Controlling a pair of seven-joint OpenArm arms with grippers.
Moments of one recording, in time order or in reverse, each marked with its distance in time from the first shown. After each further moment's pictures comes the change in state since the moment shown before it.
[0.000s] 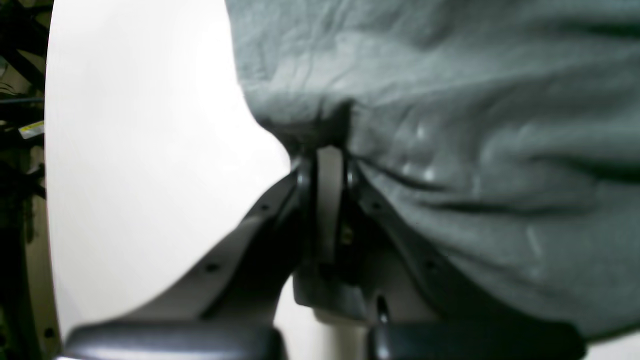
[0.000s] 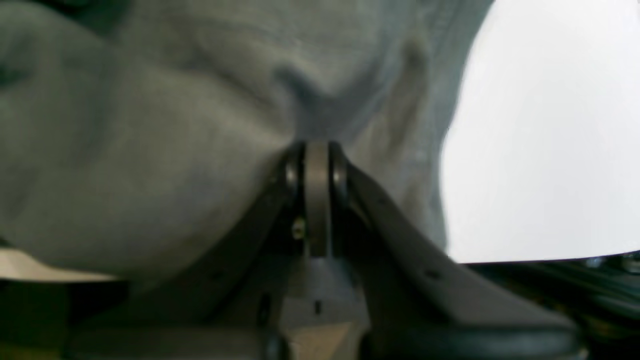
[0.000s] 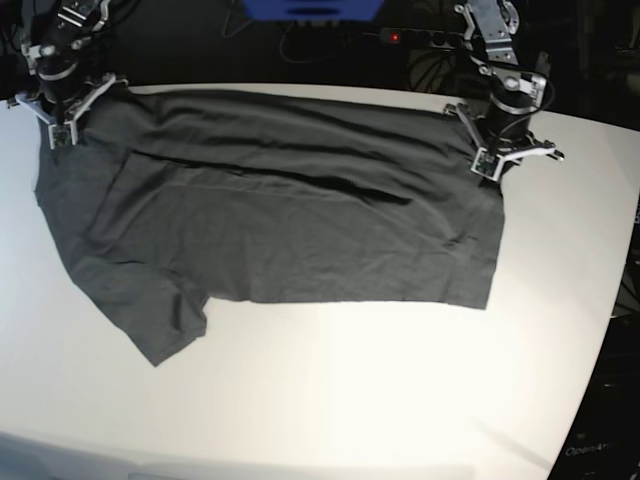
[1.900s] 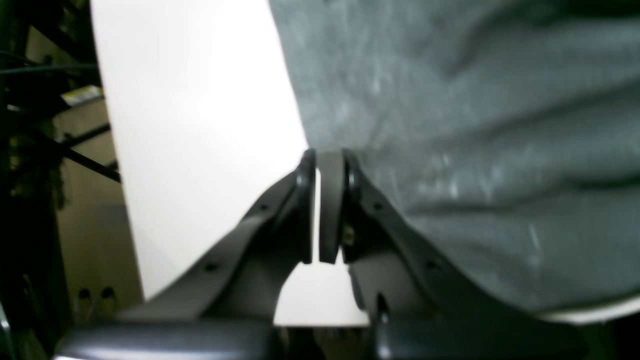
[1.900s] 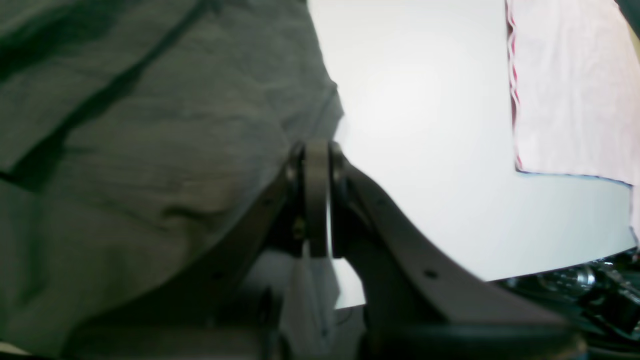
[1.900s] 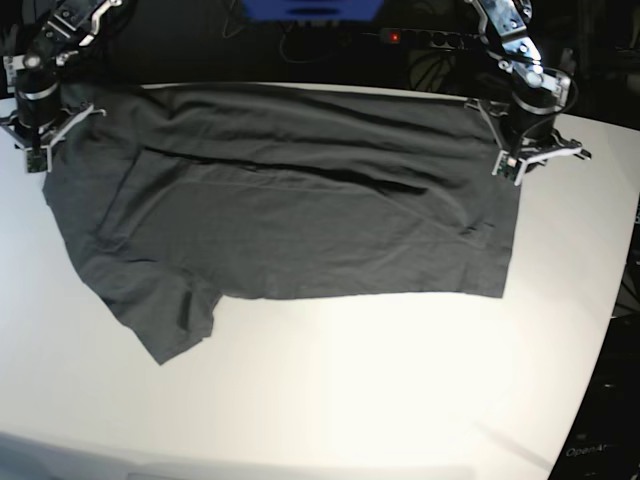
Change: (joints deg) left arm 0.6 2.4 -3.7 16.8 -0.7 -7.1 10.5; right arm 4.2 -0.7 2.8 8.2 -0.2 0.2 -0.1
